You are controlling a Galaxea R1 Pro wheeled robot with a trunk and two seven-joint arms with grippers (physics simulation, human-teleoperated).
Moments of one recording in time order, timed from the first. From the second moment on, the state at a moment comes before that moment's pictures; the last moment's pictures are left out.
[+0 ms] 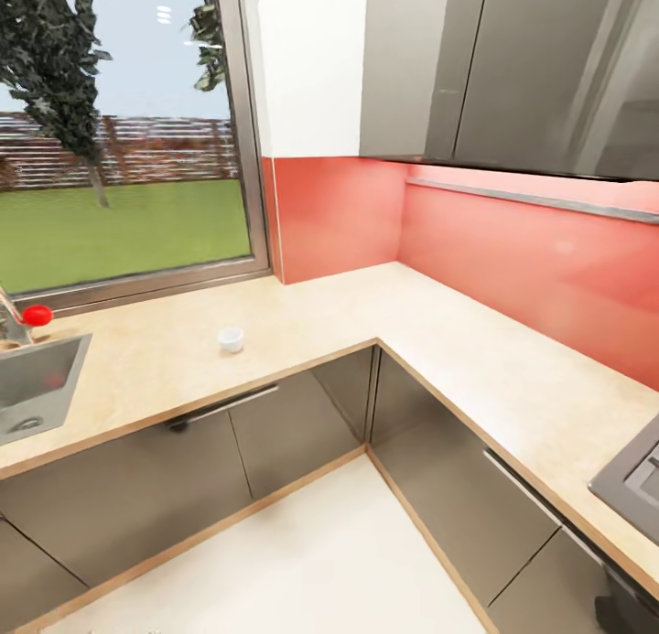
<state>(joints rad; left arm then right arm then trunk) -0.08 0.11 0.64 -0.22 -0.65 0.12 -0.13 -0.31 0.01 0.29 -0.03 -0.30 0.01 -0.01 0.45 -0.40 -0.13</state>
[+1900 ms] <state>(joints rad) -1.02 -0.09 0.60 -0.24 -0.66 0.24 -0.83 -0.31 0.01 0.29 -0.03 -0.30 0.01 -0.01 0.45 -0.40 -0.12</state>
